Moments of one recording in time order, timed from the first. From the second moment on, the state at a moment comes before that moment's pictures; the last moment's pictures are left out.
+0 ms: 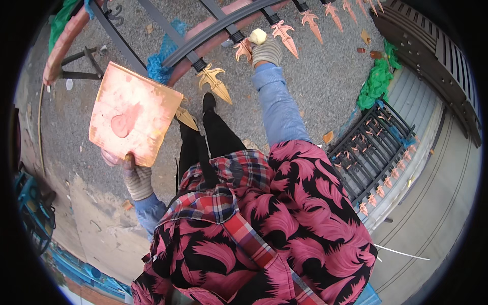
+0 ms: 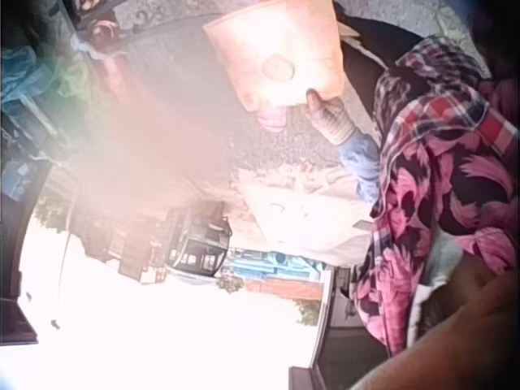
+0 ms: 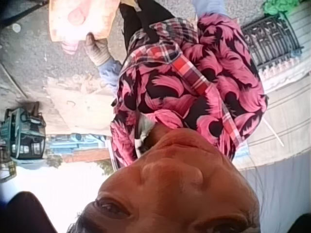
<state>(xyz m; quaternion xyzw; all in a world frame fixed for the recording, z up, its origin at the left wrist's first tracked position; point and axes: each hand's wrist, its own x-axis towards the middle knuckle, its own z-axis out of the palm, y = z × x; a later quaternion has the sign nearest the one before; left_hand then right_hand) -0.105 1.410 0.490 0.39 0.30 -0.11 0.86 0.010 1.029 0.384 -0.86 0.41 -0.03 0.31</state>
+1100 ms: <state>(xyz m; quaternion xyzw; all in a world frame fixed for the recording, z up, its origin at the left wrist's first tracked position) -0.092 1.403 0.497 0.38 0.31 -0.14 0.86 -0.010 1.034 0.380 -0.87 0.41 0.04 0.28</state>
